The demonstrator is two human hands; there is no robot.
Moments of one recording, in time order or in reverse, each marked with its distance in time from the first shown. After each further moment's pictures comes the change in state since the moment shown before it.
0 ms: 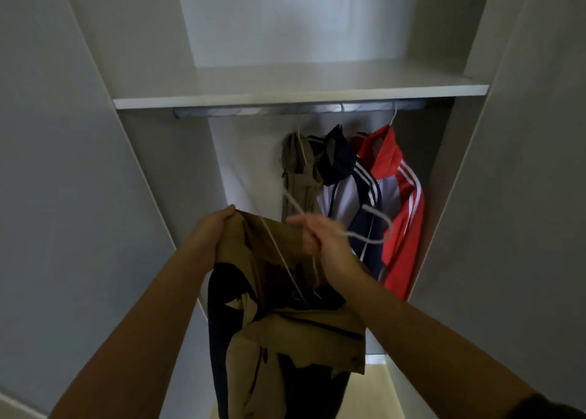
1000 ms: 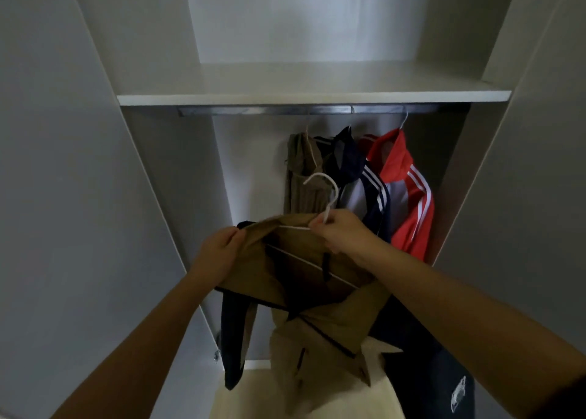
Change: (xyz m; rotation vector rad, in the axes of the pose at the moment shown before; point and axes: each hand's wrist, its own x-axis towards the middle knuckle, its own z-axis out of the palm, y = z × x) left_hand 0.030 -0.037 -0.028 0.690 -0.104 0.655; right_hand 0.050 -0.020 -0.006 -0.561 -0.027 0.344
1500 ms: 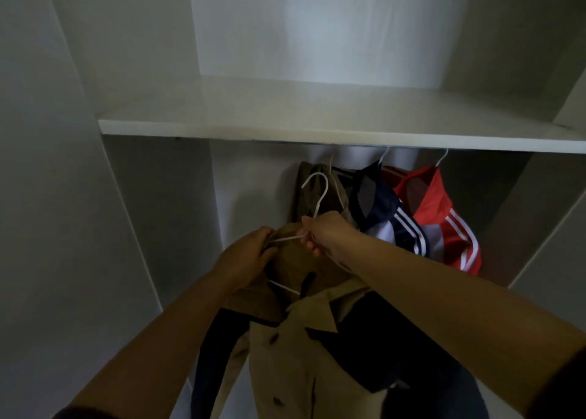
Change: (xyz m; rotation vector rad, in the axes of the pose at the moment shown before) left_hand 0.195 -0.066 0.003 0.238 -0.214 0.305; right_hand 0.182 -0.075 0.062 0.106 0.107 0.239
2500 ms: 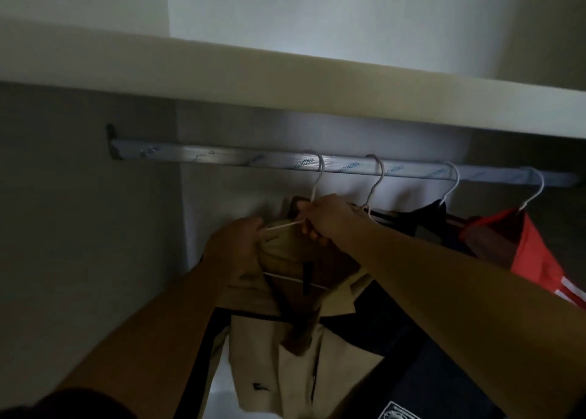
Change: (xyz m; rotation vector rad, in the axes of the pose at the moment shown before) left_hand 0.216 -0.114 0.010 0.162 0.189 -0.054; right_hand 0.235 -0.057 0.011 -0.250 0.176 -0.263
